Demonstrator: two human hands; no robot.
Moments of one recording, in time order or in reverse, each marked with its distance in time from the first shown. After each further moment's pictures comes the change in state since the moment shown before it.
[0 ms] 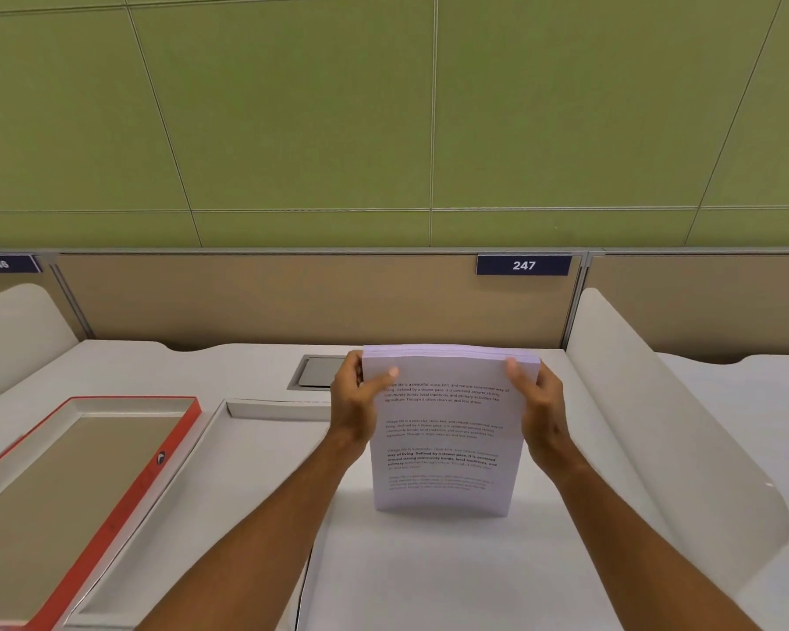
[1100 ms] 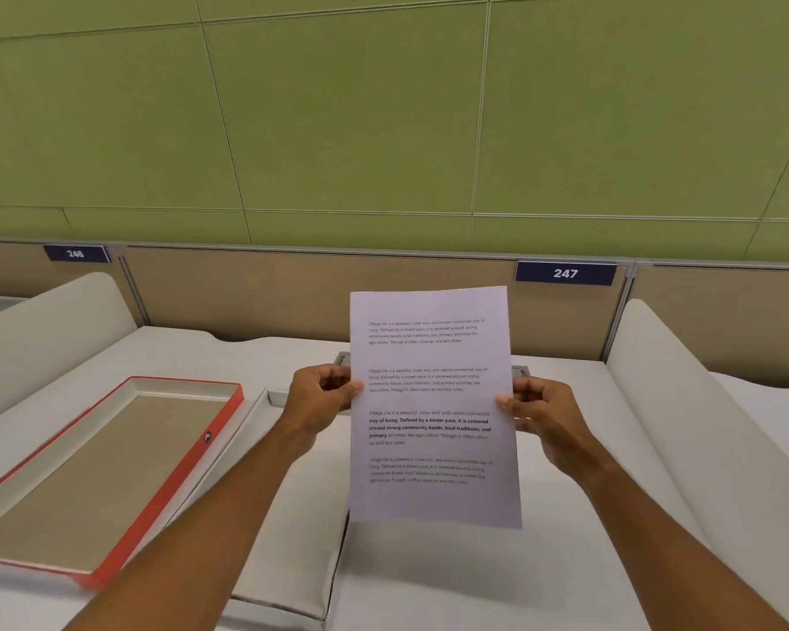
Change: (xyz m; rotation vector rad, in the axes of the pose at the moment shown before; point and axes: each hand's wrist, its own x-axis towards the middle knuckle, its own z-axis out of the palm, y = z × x) left_hand 0.001 0.014 -0.098 0.226 0.065 -0.159; right_hand -0.002 -0.001 0.012 0.019 -0.283 0.195
